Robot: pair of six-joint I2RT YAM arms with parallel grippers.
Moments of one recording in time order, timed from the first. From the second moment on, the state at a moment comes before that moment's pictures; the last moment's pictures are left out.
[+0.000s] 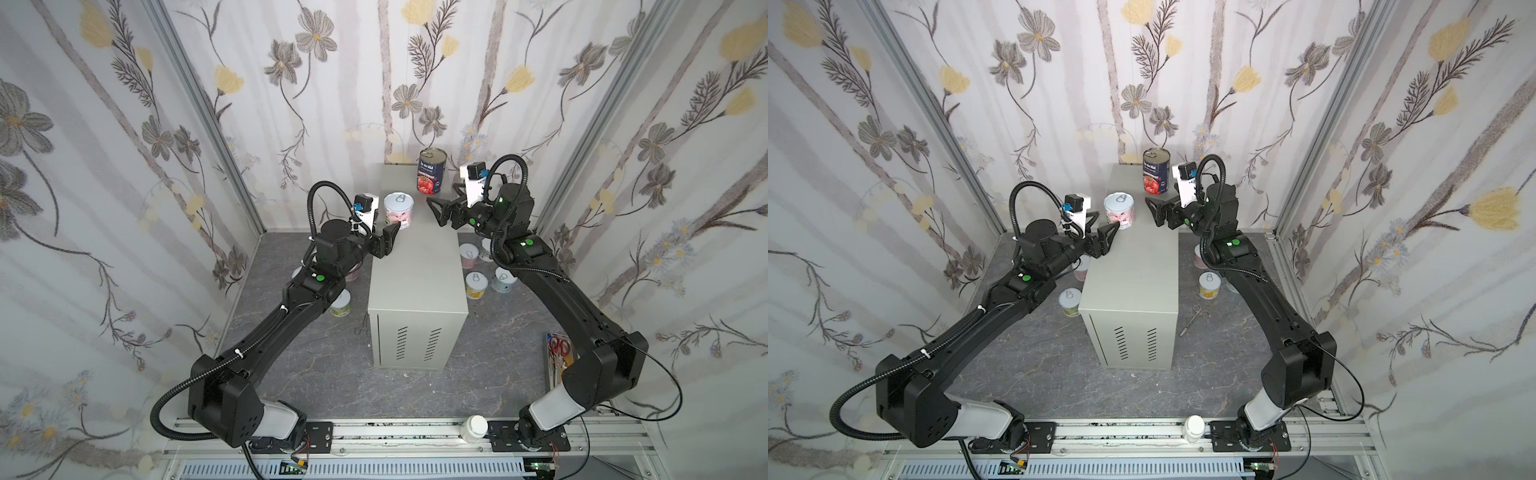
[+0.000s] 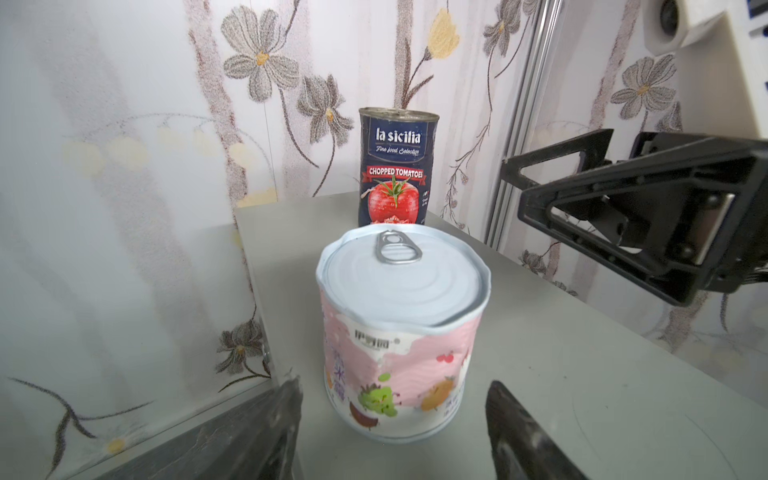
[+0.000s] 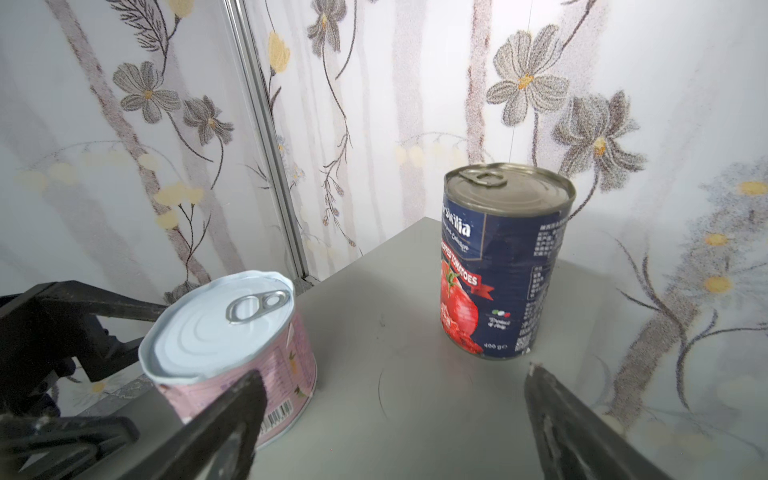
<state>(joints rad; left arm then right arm) -0.50 1.43 1.27 0.15 0.14 -0.06 0.37 1.62 1.63 0.00 -0.36 0.04</state>
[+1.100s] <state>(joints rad) -0.48 1.75 1.61 0.12 0.14 -0.06 0.31 1.83 1.79 0.04 -0.39 0.02</state>
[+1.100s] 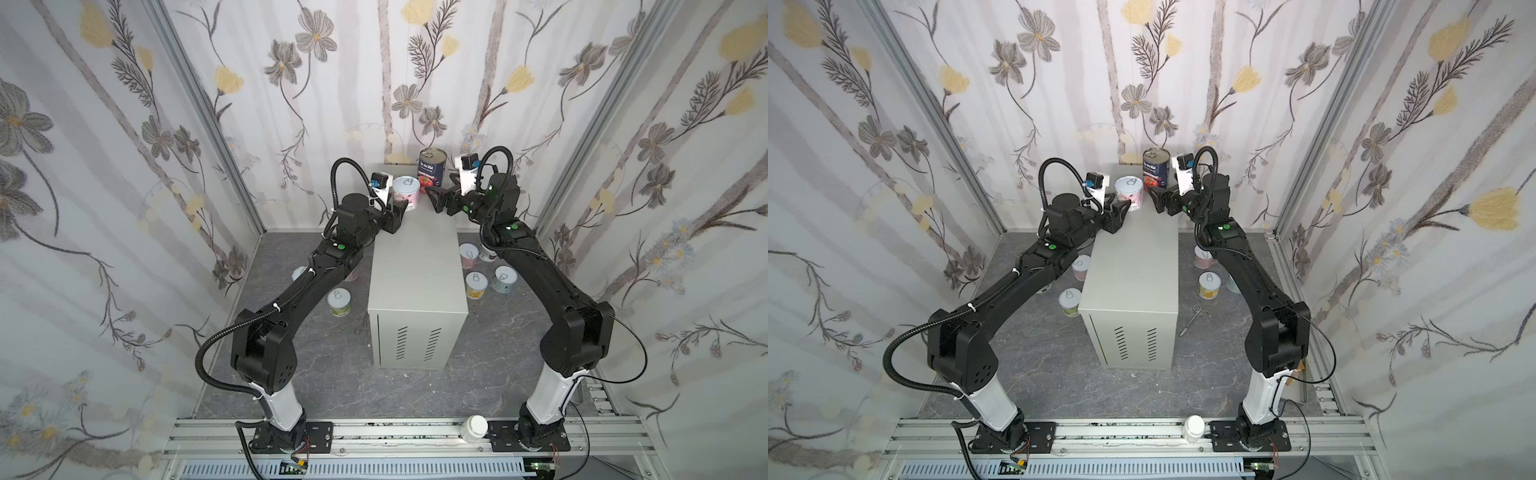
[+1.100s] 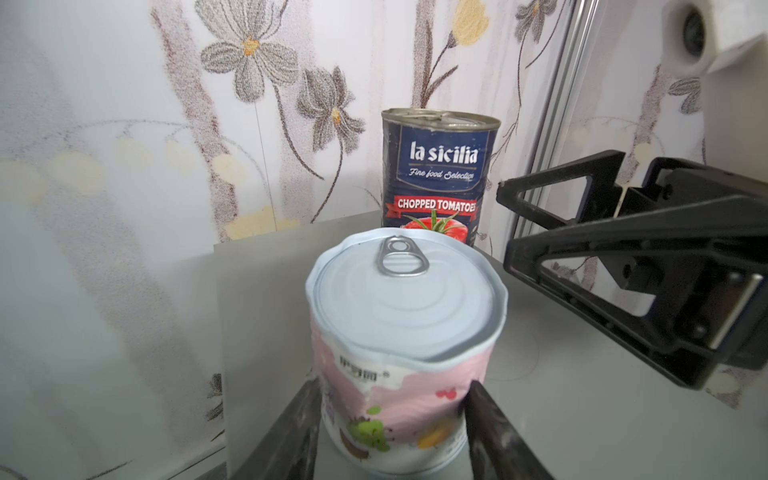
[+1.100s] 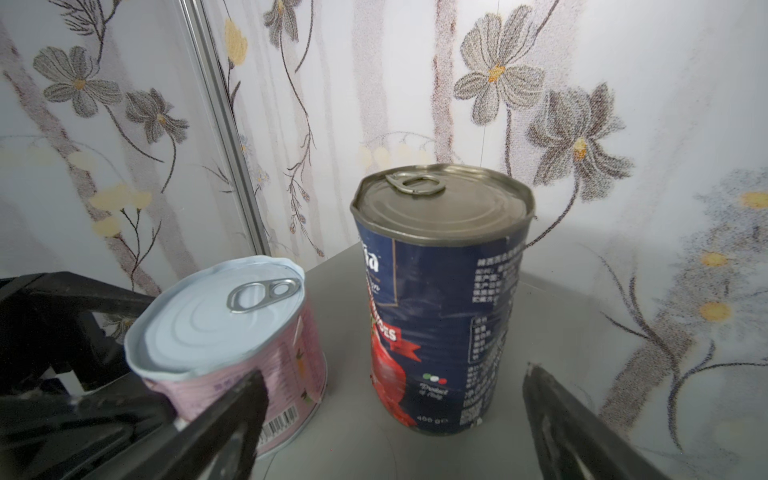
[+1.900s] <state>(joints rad) -0.44 1.86 1.73 0.13 0.11 -0.08 0.30 1.90 1.85 0.04 -0.44 0.02</state>
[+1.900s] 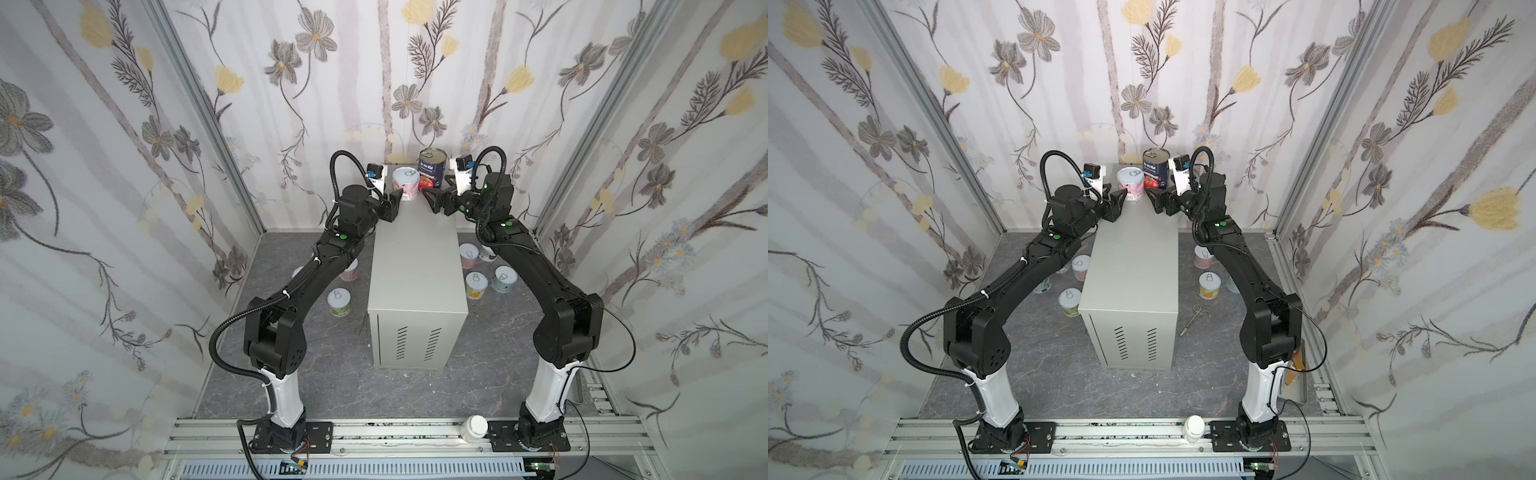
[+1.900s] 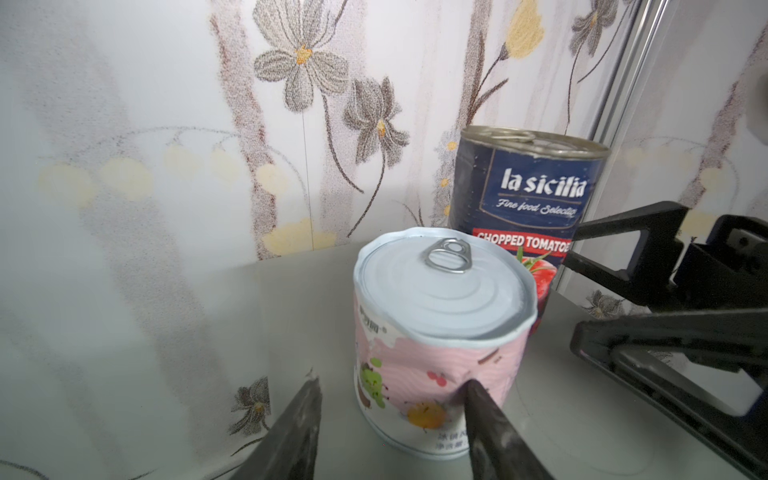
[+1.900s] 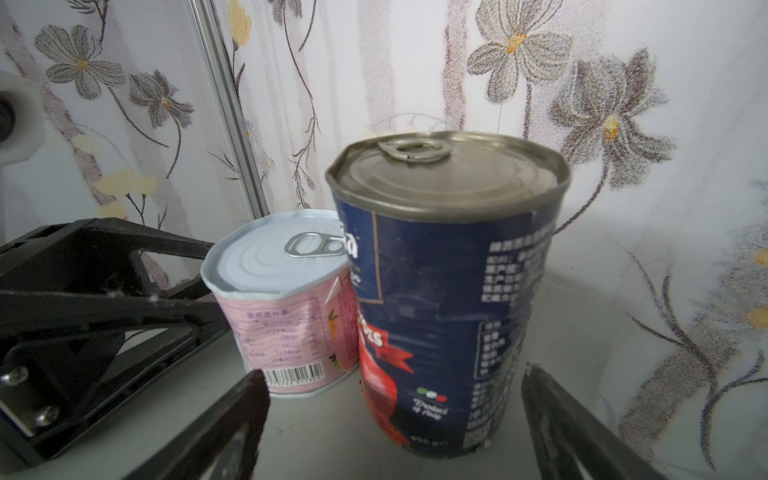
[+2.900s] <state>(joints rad) -0.41 1.91 1.78 0.14 0.08 -0.10 0.30 1.96 1.92 0.02 -0.44 0.01</state>
